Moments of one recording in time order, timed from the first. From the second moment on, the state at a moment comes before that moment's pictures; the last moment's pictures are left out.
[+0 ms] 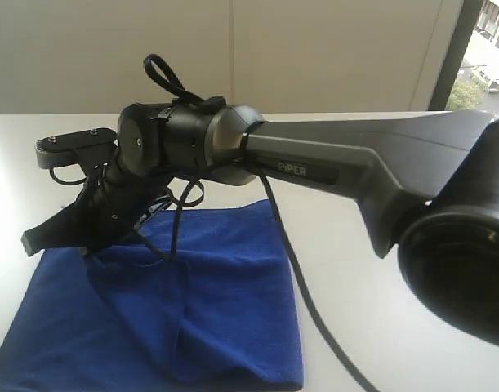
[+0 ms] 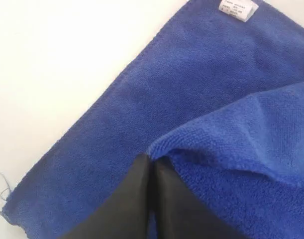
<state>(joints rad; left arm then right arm) -0.28 0.55 -0.48 -0.34 0.55 0.42 0.75 2.23 -1.84 0.36 0.69 -0.07</state>
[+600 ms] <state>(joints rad) -0.28 0.55 -0.48 -0.34 0.55 0.42 0.74 2.24 -1.85 0.28 0.72 -0.08</state>
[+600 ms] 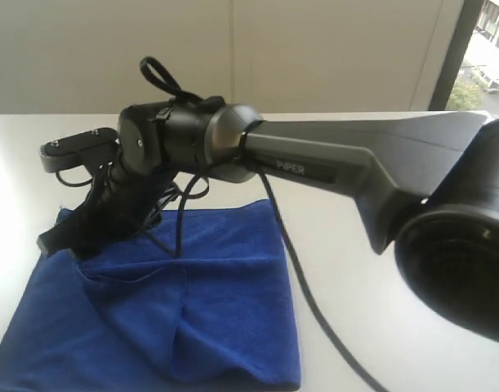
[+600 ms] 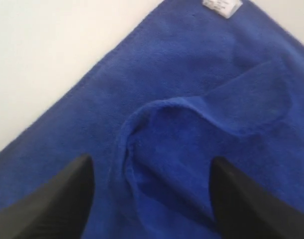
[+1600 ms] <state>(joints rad) -0.28 1.70 -1.30 -0.23 0.95 0.52 0.54 1.84 -1.26 0.29 0.72 -0.39</state>
